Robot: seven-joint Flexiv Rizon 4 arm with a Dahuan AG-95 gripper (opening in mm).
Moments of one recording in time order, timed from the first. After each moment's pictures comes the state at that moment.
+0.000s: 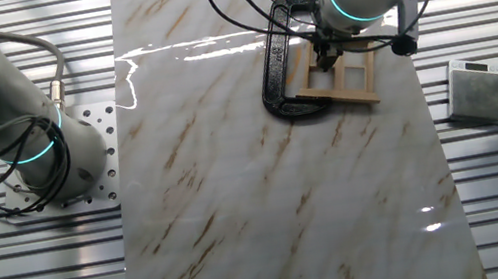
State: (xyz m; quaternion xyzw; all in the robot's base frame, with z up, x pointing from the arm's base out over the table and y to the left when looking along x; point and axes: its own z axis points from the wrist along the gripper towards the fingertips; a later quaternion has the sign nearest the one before) arm 0.529 0.157 0.022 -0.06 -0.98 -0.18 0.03
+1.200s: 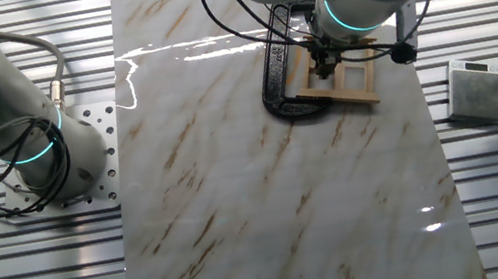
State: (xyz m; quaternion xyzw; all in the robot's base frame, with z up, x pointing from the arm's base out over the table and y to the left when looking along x) arm 0.527 0.144 0.027 -0.05 -0.98 -0.18 0.03
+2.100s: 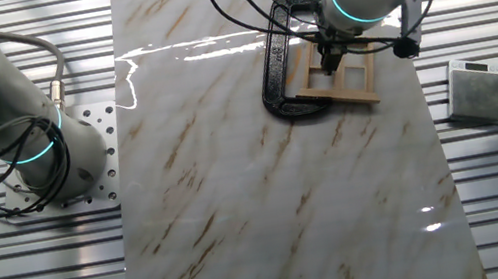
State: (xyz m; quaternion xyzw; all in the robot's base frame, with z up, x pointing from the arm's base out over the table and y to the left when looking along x) arm 0.541 0.155 0.029 -0.09 -0.98 -0.19 0.02
